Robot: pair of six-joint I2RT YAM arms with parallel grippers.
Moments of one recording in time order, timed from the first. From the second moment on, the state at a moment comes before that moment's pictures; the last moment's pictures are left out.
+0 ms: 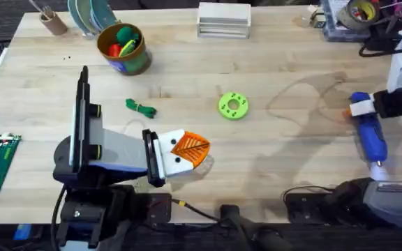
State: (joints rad) left arm -0.03 0.01 0.01 -0.14 1.29 0.04; right arm -0.66 1.59 0.93 -0.71 -0.15 -0.79
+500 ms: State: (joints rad) left arm -0.03 0.01 0.01 -0.14 1.29 0.04; right arm -0.66 1.59 0.93 -0.70 -0.15 -0.79
